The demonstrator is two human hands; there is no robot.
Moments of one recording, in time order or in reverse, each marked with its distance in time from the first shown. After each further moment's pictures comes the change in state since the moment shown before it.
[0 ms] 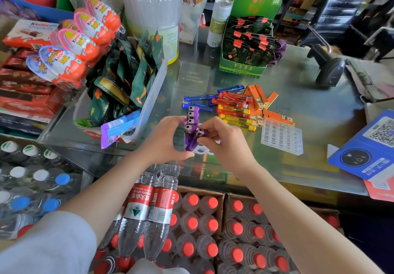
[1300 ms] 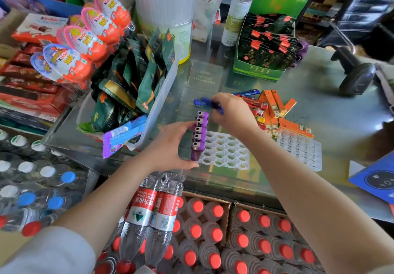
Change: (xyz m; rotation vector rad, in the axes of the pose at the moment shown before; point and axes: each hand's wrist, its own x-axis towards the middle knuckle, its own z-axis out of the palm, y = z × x) left_hand 0.000 0.007 -0.010 0.021 -0.051 -0.024; right_hand 0.099 0.043 -0.001 -0.451 -0.083 0.055
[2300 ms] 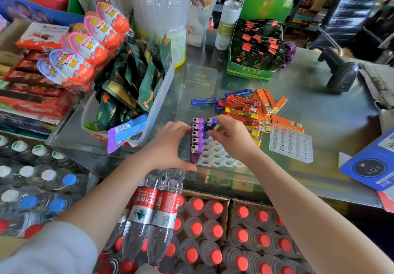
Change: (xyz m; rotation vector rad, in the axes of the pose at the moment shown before) left_hand -0.003 0.002 -0.003 0.141 -0.094 0.016; right_hand -0.064 -0.011 -0.002 0.333 -0.062 -0.021
